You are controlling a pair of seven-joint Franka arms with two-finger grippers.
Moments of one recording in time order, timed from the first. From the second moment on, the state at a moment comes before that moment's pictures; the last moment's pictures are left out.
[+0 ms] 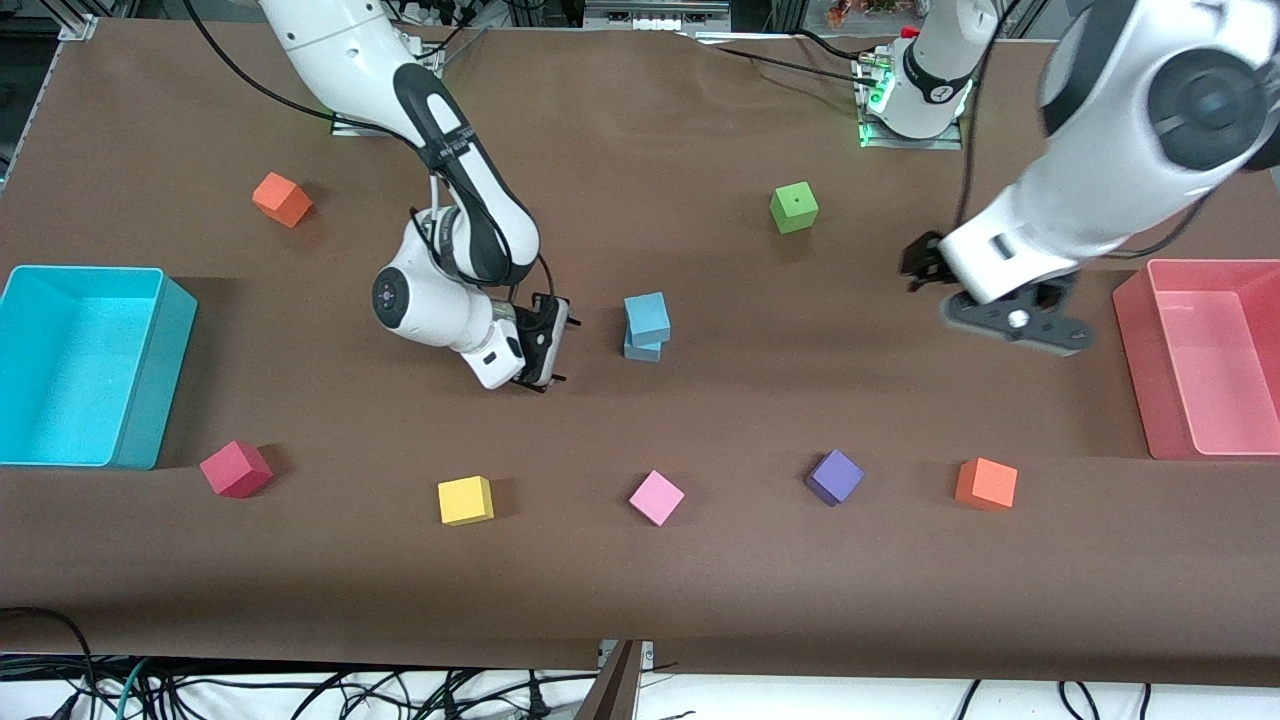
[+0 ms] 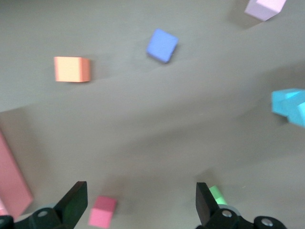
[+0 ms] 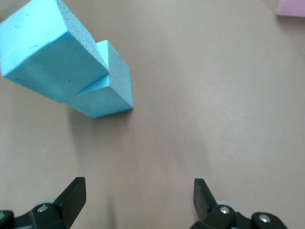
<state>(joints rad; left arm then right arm) -0.13 0.17 -0.12 -1.49 0.04 1.55 0.01 0.60 0.59 -0.12 -1.82 0.79 2.34 -1.31</state>
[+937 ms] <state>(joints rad) -0.08 -0.11 -0.04 -1.75 0.04 1.63 0.10 0.37 0.47 -0.27 -1.48 0.31 1.92 -0.81</state>
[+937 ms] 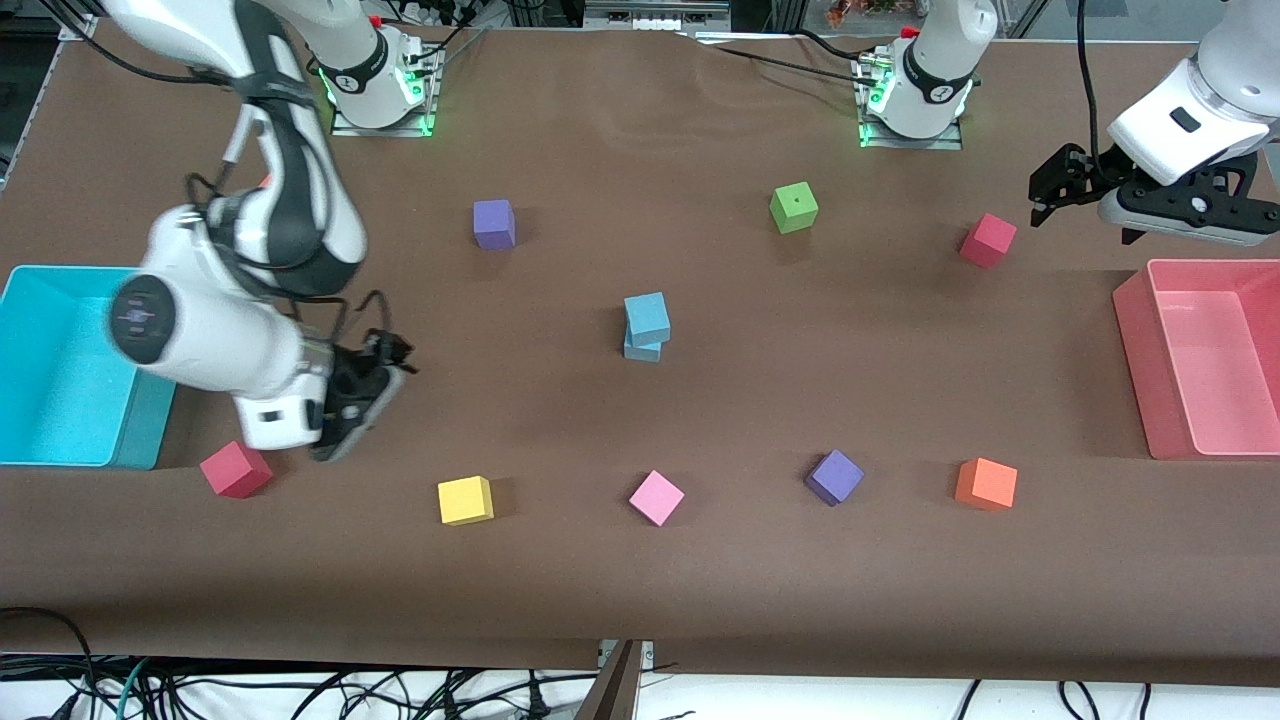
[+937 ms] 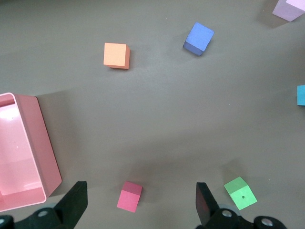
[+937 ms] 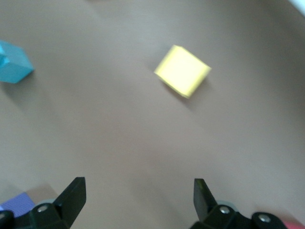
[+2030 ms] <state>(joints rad) -0.08 0.00 -0.03 -1.60 -0.03 1.57 0.09 0.10 0.15 -0.25 -1.51 0.05 1.76 -0.28</state>
